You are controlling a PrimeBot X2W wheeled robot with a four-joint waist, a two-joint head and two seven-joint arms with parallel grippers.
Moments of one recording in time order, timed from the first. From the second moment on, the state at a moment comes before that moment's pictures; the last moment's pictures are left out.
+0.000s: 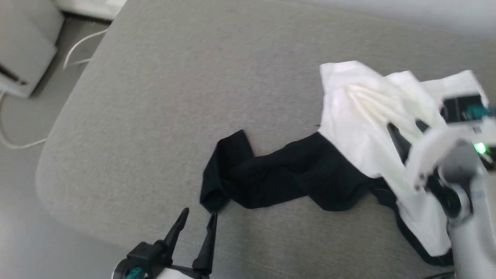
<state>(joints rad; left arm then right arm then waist) 0.08 0.10 -0.27 0.11 -0.31 -0.07 -0.26 -0.48 -0.19 -0.01 0.32 0.26 0.13 0.48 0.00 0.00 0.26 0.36</state>
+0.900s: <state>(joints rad) 0.13 0.22 -0.23 -0.02 -0.28 -0.01 -0.16 0.26 -0.05 -0.13 -0.04 0.31 0.13 -0.02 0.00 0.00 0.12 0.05</state>
